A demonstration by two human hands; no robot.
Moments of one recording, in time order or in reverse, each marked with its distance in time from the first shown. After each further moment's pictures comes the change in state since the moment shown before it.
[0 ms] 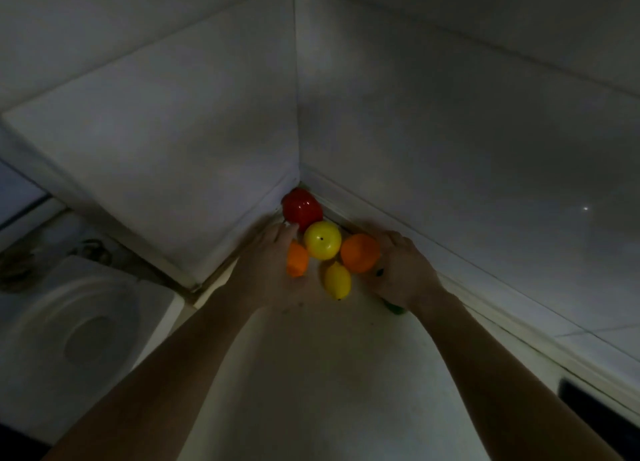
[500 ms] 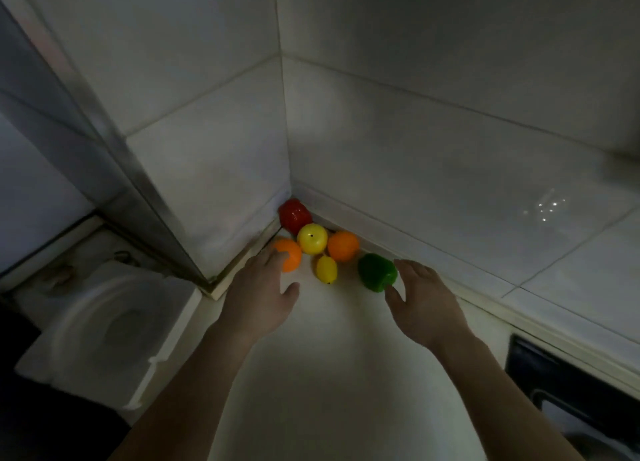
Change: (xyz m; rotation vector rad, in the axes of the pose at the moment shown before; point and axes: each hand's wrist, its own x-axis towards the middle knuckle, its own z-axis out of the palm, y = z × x) left_hand -0.110 0.068 -0.065 -0.013 0.089 -0.060; right_hand -0.160 -0.029 -0.055 -0.055 0.157 0.136
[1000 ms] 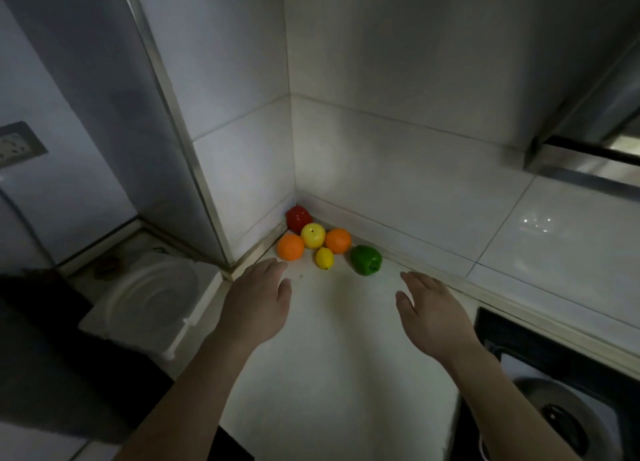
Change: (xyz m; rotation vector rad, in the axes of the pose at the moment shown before) left_hand -0.134 0.050 -0.058 -0.025 0.089 -0.012; right_hand -0.143 -0.001 -0.039 0.010 0.079 0.000
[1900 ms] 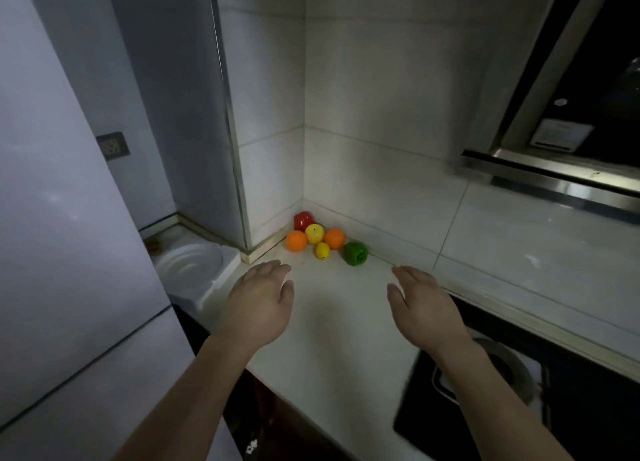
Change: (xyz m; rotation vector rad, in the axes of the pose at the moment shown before) left_hand -0.191 0.067 -0.067 0.059 0.112 0.002; right_hand -0.179 -0.025 -0.069 -0.010 0.141 -0.131
